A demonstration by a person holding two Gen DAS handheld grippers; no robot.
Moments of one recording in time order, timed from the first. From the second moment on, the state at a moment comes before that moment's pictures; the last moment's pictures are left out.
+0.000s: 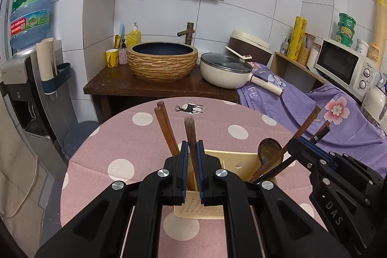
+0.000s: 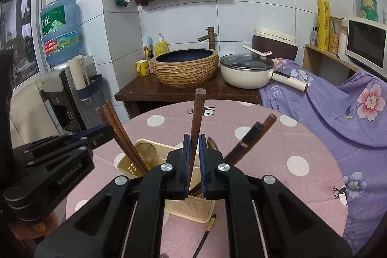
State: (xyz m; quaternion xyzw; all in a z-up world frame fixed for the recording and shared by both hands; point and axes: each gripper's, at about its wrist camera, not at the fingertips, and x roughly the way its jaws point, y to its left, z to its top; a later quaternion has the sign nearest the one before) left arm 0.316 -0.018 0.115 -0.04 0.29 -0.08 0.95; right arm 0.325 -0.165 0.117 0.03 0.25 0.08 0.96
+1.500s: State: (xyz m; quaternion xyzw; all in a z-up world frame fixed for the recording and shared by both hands) left arm 0.183 0.013 -0.051 -0.04 0.42 0.00 0.91; right arm 0.276 -0.176 -0.065 0.06 0.43 0.01 0.90
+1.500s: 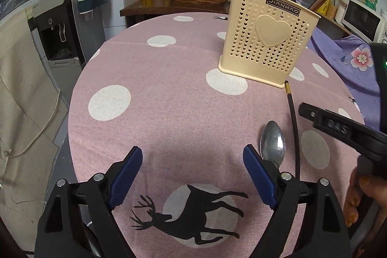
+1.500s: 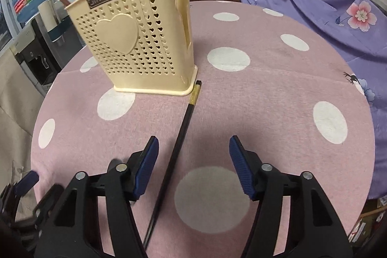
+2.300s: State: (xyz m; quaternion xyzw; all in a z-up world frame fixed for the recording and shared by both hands) left arm 0.190 -0.001 -0.059 -0.03 0.43 -0.01 0.90; right arm 0.304 -0.166 -0.080 0.01 0.46 0.01 0.89
